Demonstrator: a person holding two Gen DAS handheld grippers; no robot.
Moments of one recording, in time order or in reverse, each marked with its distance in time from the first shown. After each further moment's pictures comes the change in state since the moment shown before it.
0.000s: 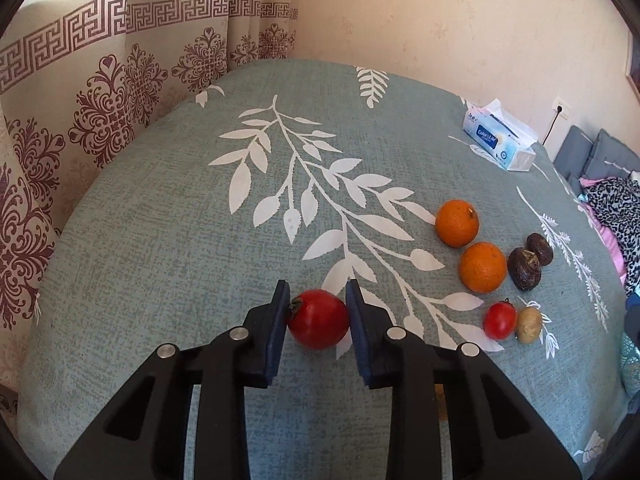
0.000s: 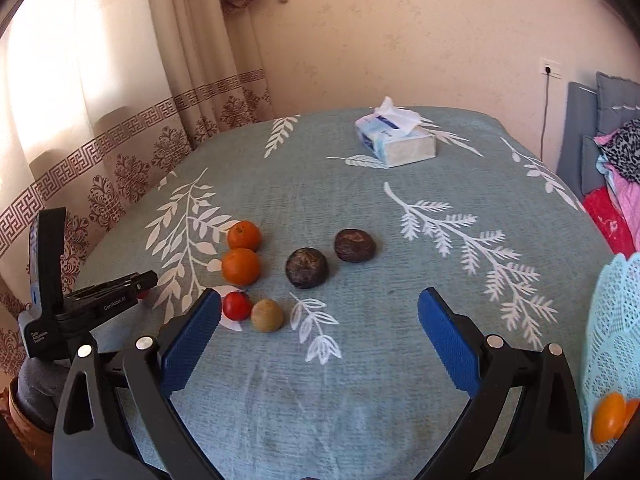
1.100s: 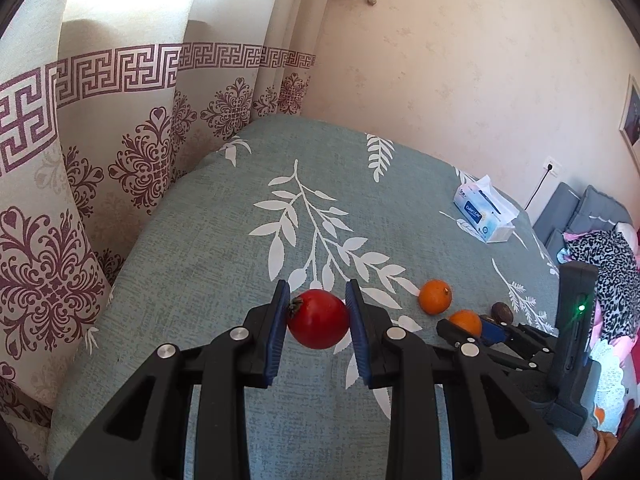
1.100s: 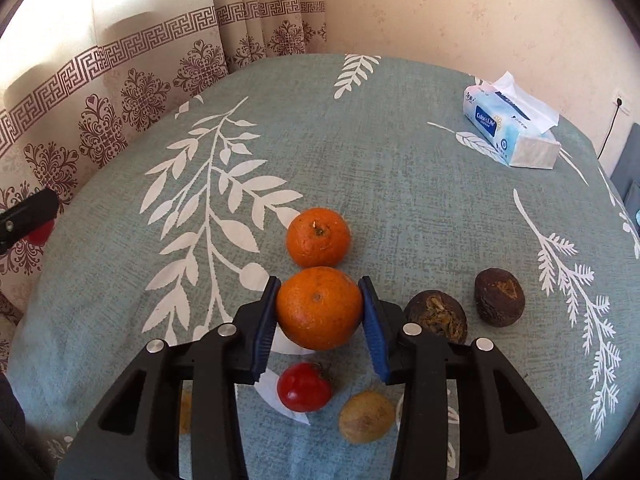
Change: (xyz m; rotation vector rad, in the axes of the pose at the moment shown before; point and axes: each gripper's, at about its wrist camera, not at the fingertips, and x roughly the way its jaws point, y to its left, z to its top) left arm -0.062 0.034 0.034 -0.104 -0.129 -0.057; right arm 0.115 0.072 0.029 -0.177 0.203 0.045
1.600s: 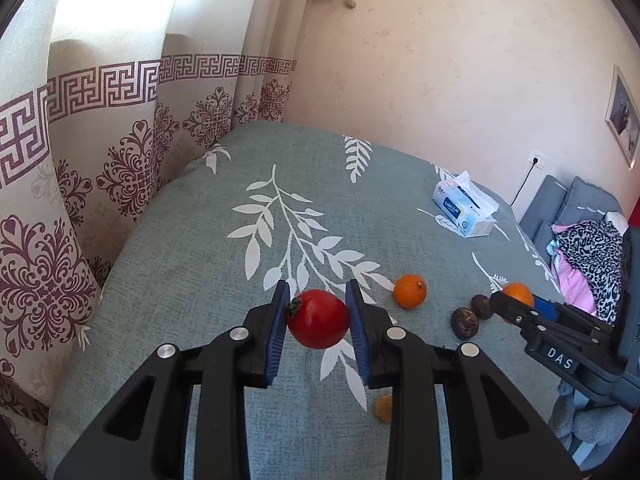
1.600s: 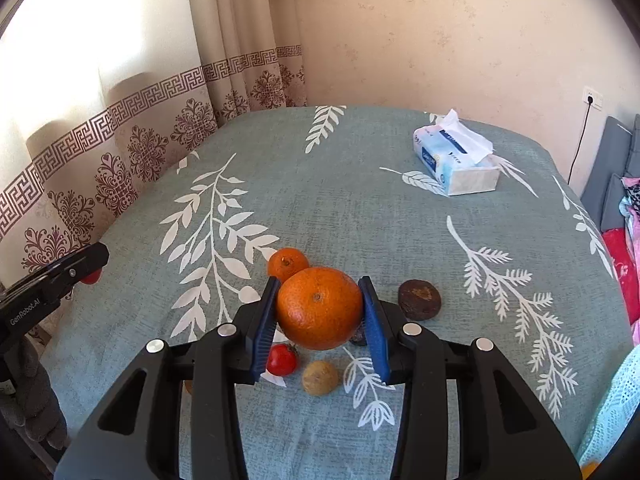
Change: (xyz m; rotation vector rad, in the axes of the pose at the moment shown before) left arm -0.015 -0.019 -0.005 0.042 -0.018 -0.043; right arm -0.083 -0.028 0.002 0.073 -0.123 -0.030
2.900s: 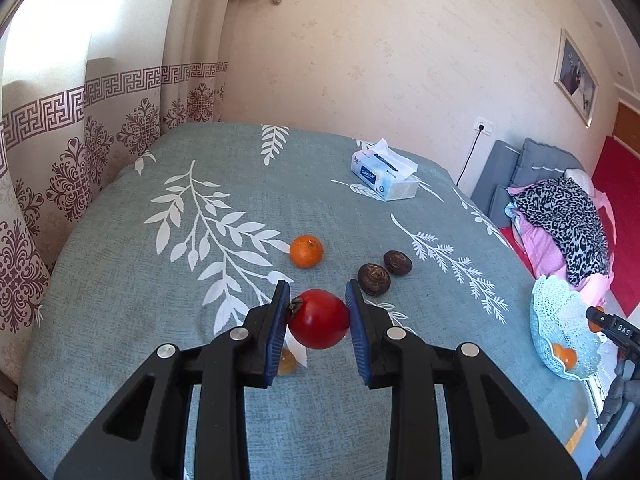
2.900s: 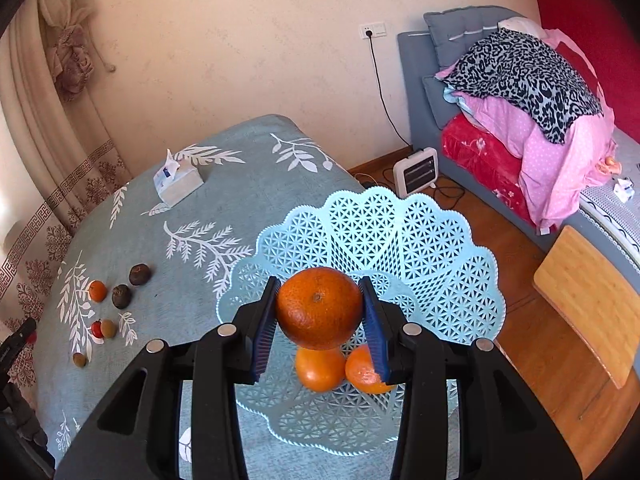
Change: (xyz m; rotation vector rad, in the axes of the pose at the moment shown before) left arm -0.025 -0.088 -0.040 0.142 0.027 -0.140; right arm -0.191 -0.237 -0.147 0.539 -0.092 -0.371
